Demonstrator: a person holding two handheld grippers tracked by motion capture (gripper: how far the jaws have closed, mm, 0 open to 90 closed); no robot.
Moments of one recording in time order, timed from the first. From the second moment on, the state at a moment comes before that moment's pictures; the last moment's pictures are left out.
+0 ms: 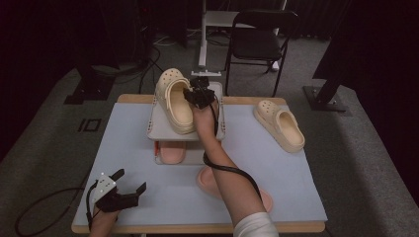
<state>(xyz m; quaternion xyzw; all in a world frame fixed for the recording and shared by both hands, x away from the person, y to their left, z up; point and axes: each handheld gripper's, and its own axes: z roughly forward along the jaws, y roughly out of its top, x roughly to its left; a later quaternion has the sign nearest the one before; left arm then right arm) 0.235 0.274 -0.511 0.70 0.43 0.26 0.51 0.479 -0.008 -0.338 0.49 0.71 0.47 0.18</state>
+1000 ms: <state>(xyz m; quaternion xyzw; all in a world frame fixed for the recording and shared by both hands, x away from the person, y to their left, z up) 0.234 0.269 -0.512 0.70 0.43 0.27 0.51 0.425 -0.064 -0.335 0.42 0.74 0.48 0.19</state>
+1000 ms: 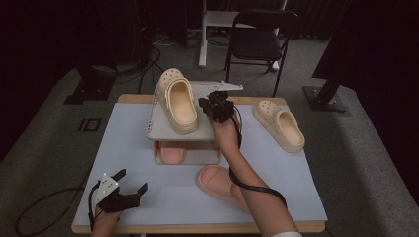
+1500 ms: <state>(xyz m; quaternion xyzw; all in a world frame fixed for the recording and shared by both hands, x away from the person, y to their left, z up) 0.236 0.269 -0.513 0.70 0.43 0.26 0.51 0.412 -0.060 -0.357 0.41 0.76 0.48 0.17</state>
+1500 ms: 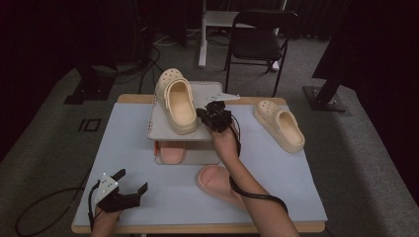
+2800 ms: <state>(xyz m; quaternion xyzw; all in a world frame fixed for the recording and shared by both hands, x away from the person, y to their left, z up) 0.237 0.267 -0.514 0.70 0.43 0.26 0.51 0.397 -0.053 -0.349 0.36 0.77 0.50 0.16</state>
